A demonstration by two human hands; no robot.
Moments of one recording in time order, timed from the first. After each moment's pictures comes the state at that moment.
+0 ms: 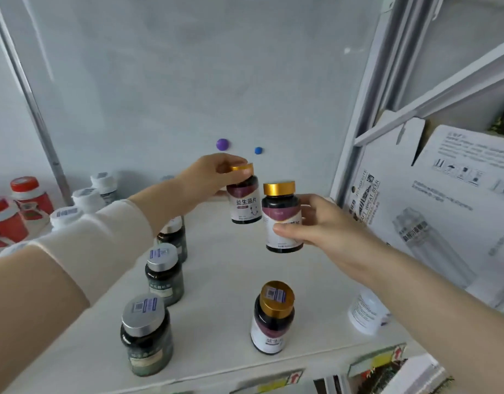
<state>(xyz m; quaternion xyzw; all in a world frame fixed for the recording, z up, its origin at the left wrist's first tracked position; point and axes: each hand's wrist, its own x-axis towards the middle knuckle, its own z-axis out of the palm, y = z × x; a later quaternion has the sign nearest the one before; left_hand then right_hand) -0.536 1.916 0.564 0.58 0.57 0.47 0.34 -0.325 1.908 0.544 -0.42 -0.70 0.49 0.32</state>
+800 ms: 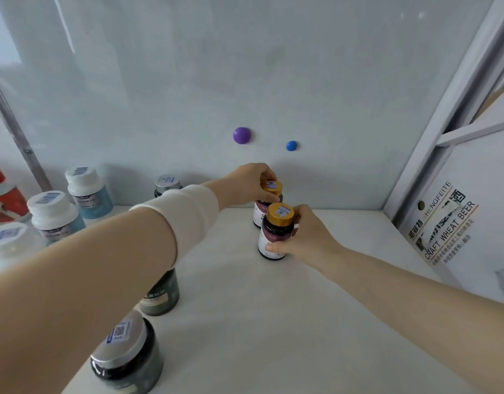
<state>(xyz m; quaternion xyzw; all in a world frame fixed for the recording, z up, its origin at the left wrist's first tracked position) -0.571 2.088 0.509 0.65 0.68 0.26 0.19 -0.411 2.073 0.470 -0.47 -0.75 0.41 0.23</state>
